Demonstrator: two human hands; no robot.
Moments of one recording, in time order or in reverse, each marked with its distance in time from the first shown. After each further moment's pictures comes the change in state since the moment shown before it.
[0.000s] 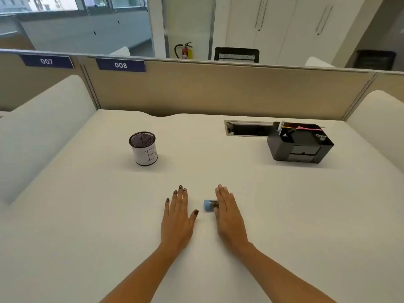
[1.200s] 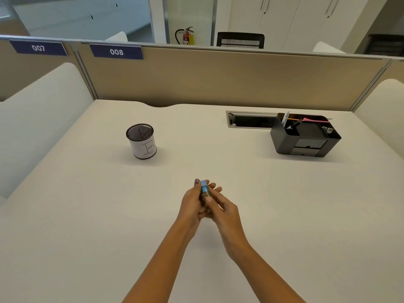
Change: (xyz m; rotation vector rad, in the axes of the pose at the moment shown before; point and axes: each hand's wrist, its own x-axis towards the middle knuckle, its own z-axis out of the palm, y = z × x) left_hand 0.026 0.077 -0.071 -1.601 -0.264 -0.594; right_hand 0.006 -0.072 -0.037 0.931 -0.061 0.555
